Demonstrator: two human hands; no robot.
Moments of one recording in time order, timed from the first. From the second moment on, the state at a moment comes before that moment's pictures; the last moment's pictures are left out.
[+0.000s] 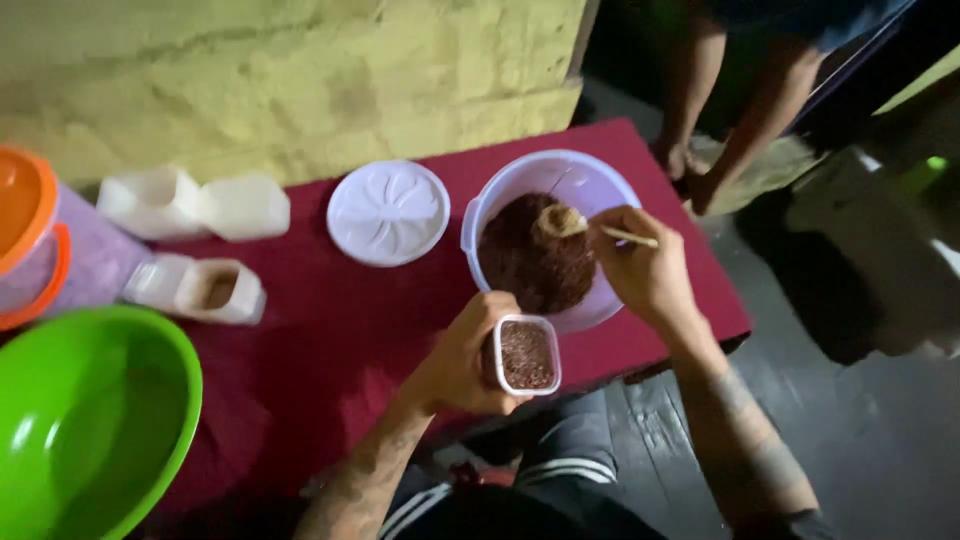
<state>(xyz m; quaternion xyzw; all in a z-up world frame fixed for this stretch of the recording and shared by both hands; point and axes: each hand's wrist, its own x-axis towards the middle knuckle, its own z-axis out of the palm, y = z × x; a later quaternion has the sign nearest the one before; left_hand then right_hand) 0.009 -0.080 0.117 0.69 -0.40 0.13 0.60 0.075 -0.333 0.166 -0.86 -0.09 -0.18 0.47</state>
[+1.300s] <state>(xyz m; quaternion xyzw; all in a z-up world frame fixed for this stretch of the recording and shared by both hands) 0.001 -0.078 0.084 0.69 -0.39 0.11 0.60 0.096 -0.296 0.190 -0.91 -0.26 0.11 0.30</state>
